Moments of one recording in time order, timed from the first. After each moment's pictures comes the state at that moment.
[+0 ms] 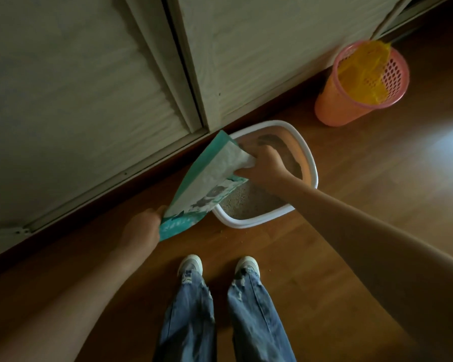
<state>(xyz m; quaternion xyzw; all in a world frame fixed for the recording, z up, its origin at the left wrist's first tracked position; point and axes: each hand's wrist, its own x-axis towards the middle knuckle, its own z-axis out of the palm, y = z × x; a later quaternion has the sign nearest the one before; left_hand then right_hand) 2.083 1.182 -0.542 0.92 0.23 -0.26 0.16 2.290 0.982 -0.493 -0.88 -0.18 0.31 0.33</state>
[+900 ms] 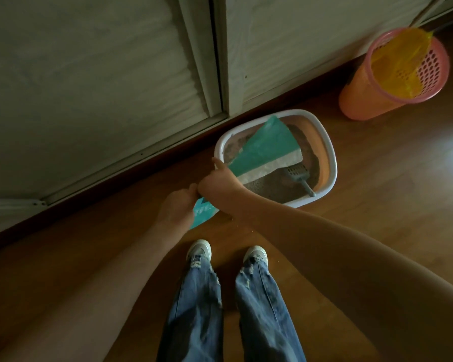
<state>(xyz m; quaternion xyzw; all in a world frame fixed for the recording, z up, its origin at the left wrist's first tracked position) 2.096 1.161 -0.543 0.92 0.24 -0.24 0.18 2.204 1.082 -0.521 -0.77 -0.56 0.31 -0.06</state>
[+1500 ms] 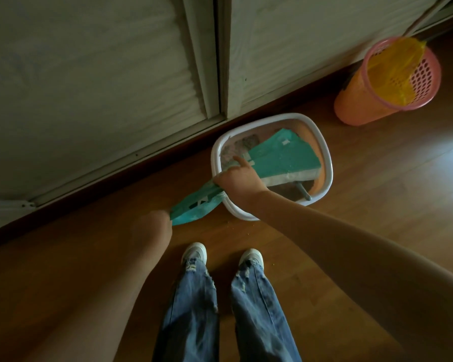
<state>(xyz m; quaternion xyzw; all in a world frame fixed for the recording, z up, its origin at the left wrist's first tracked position) 2.056 1.179 -0.549 0.87 0.38 -0.31 0.09 2.225 1.049 -0.559 -0.82 -0.53 0.21 -0.01</state>
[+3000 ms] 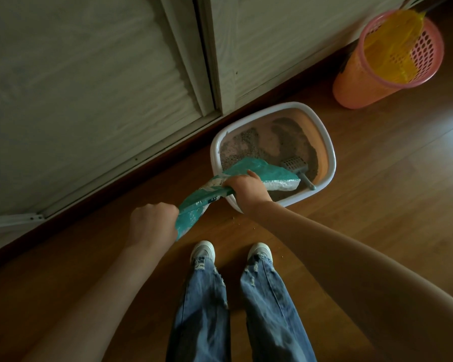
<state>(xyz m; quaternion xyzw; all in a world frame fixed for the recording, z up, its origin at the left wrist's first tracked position) 2.088 1.175 -0.486 0.92 0.18 -0.35 -0.05 2.206 1.025 -0.599 -0.88 -0.32 0.32 0.16</state>
